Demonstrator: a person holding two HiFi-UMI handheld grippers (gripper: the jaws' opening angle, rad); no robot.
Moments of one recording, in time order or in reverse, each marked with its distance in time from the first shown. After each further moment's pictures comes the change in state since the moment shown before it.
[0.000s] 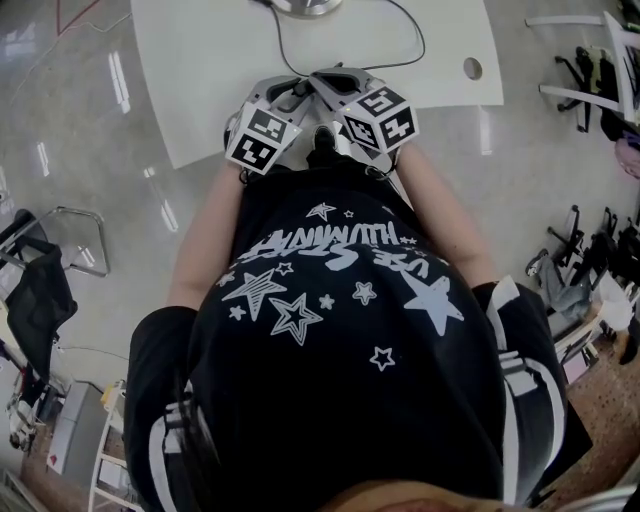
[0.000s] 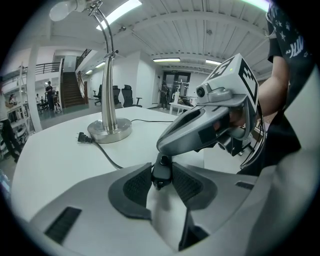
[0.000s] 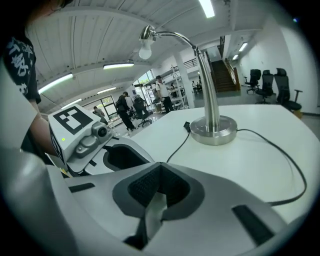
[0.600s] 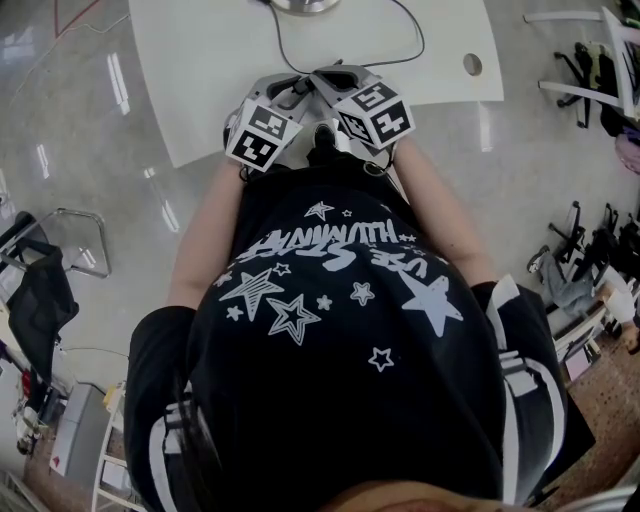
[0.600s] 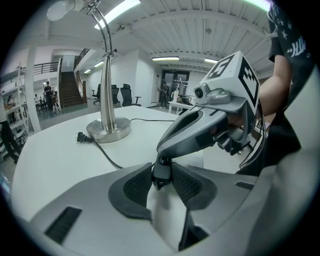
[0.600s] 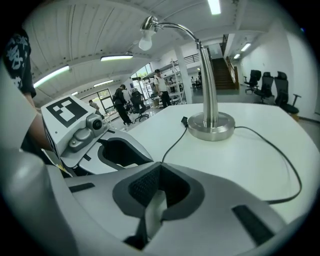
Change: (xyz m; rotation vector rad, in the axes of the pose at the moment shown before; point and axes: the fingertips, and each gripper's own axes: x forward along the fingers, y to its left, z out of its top) left arm 0.001 -0.004 -0.002 0.008 0.014 -0.011; right arm 0.003 -0.005 -0.014 -0.029 0.077 -0.054
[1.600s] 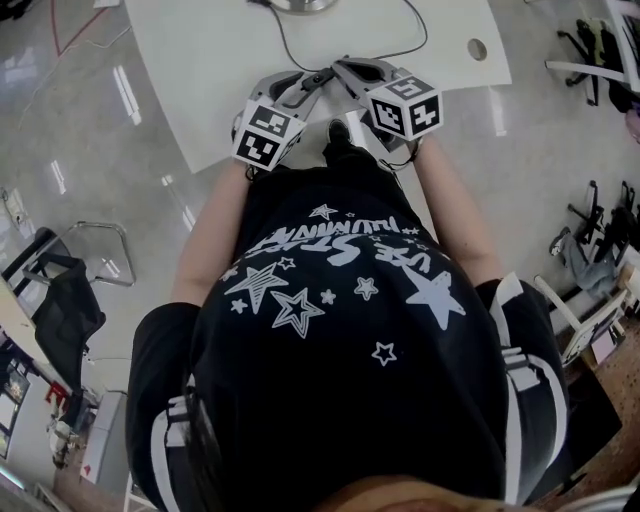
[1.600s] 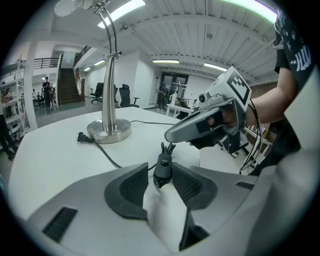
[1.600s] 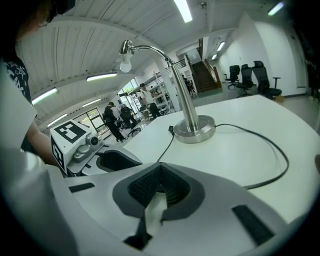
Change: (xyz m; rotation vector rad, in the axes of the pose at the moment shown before) left arm -0.018 0.009 0.003 -0.035 -0.023 -0.043; right arm -0.022 -0.015 0.013 0.210 -0.126 -0.030
